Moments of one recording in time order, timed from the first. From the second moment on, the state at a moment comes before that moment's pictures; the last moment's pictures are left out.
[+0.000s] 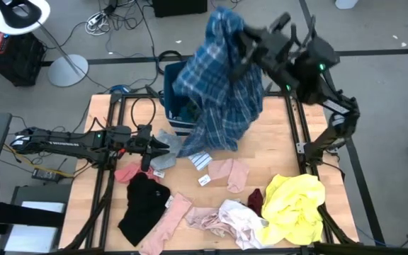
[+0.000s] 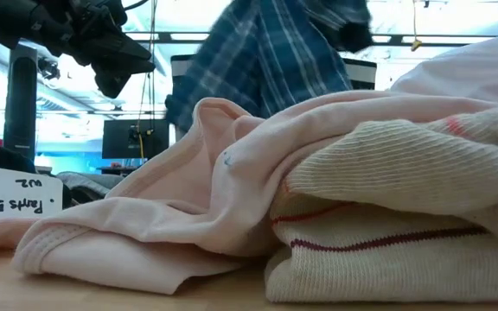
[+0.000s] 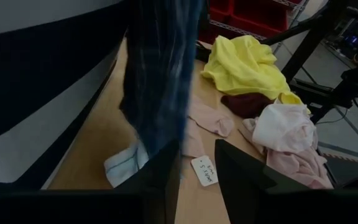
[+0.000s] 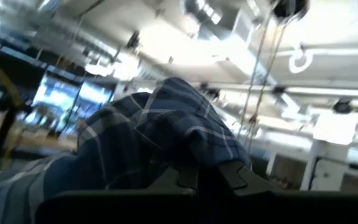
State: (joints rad) left arm 0.01 0.69 0.42 -0.01 0.01 -0.30; right arm -0.07 1.62 2.20 -0.01 0.49 -0.61
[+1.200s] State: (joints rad) left arm 0.01 0.69 0.42 0.00 0.01 -0.29; right arm -0.37 1.91 2.16 -1.07 0.26 0.09
